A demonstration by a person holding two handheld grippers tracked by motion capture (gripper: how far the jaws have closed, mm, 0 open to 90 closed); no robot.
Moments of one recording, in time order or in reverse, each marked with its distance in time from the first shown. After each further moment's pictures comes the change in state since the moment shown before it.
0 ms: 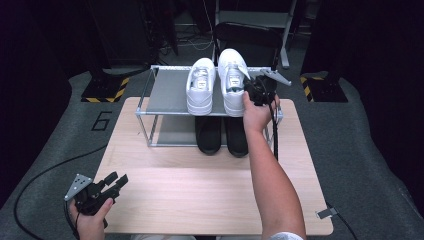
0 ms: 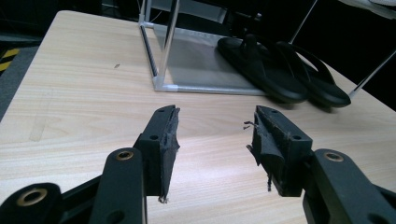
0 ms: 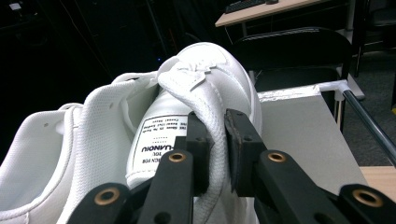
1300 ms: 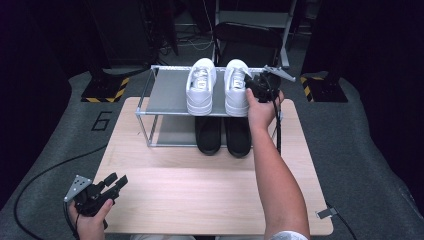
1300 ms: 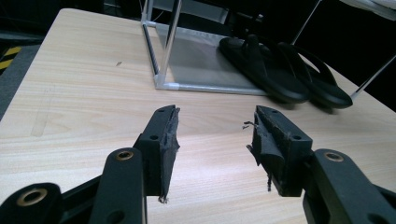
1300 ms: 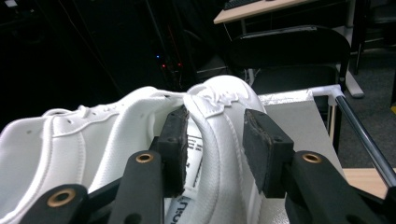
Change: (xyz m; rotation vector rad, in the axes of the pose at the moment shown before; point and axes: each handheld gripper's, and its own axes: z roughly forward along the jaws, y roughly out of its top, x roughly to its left) left arm 0.000 -0.003 -0.001 -0.002 0.004 -0.011; right arm -0.013 0.008 0.006 0.016 -0.001 0.000
